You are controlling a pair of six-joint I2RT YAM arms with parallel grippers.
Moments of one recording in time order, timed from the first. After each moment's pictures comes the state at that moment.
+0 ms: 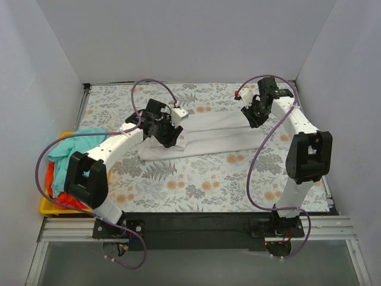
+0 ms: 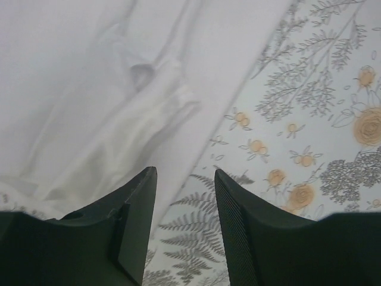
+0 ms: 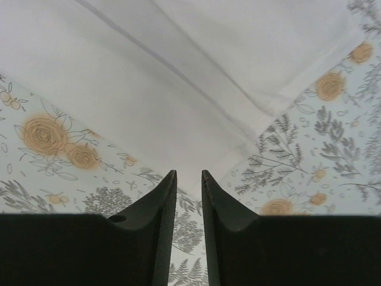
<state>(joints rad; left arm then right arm) -0.42 1.60 1.26 -0.59 0.29 0.37 0.15 1.83 1.58 -0.89 -0.22 -0.68</state>
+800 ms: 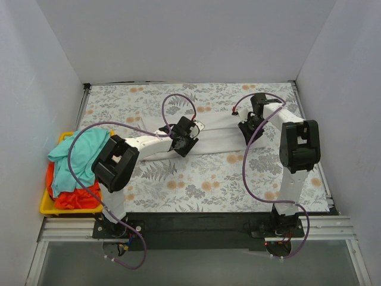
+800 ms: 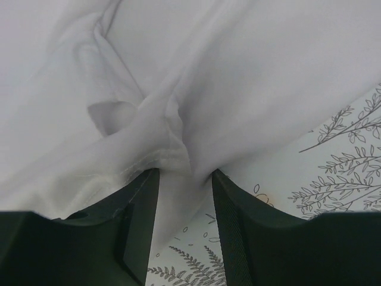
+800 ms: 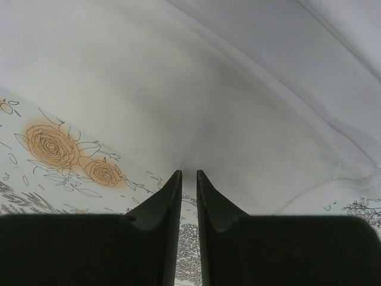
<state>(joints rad) -0.69 1.88 1.21 -0.35 -0.13 0.10 0.15 2.00 1.47 -0.89 -0.27 -0.54</state>
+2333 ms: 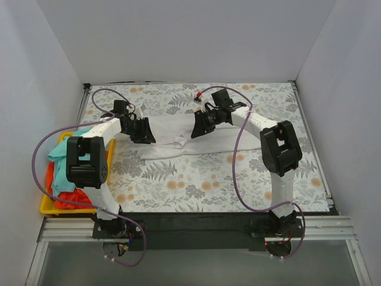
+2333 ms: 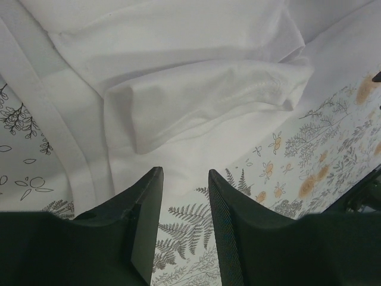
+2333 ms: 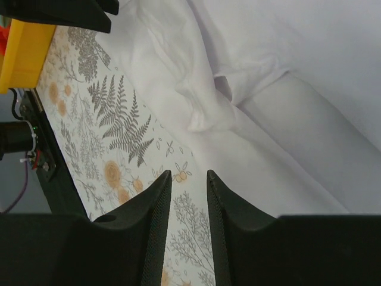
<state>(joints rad) -0.05 1.79 1.20 -0.54 0.56 -0.11 0.48 2.03 1.56 -0.45 -0.77 0.04</state>
